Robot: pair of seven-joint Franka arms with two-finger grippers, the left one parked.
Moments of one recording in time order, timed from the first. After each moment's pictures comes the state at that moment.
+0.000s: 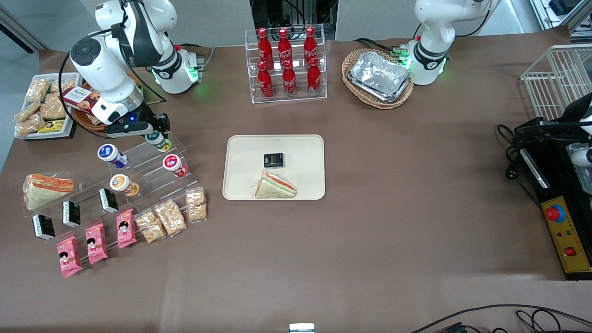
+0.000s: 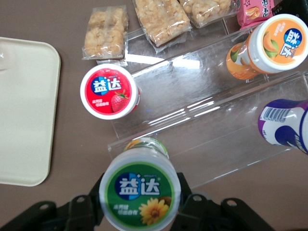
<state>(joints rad) 0.07 -0.48 0.09 -2.76 0.05 2.39 0.04</state>
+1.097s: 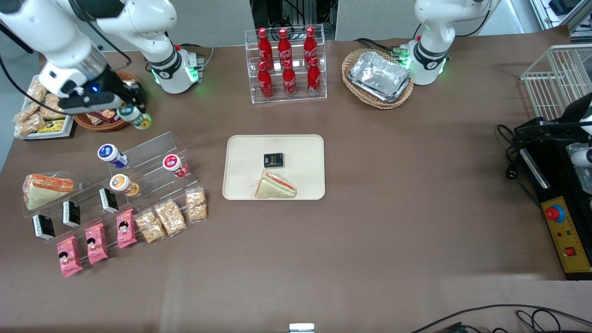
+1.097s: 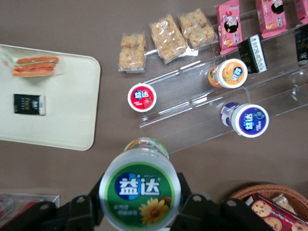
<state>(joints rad) 0.07 -0.51 0.08 -2.27 0.06 1.77 0.04</state>
